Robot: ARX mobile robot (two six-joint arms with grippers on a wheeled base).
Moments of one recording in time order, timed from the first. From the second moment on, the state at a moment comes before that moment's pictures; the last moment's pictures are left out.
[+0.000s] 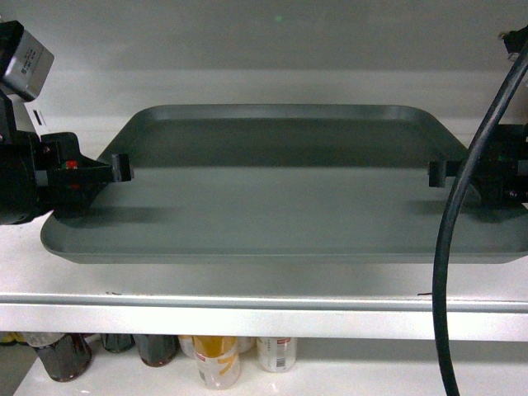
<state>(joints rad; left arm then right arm) -0.17 1.58 0.62 0.53 0.06 -0.11 0.21 1.64 0.72 0.46 0.07 0.10</state>
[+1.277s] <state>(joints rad) -0.18 1.51 0.59 0.49 0.05 -0.11 0.21 1.59 0.69 0.44 0.07 0.10</state>
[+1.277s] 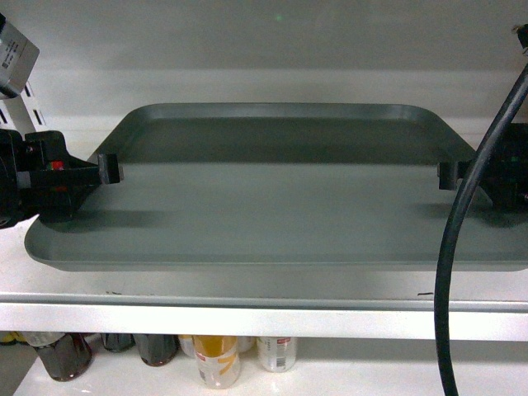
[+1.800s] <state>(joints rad) -0.18 1.51 0.59 0.49 0.05 -0.11 0.21 1.59 0.69 0.44 0.07 0.10</state>
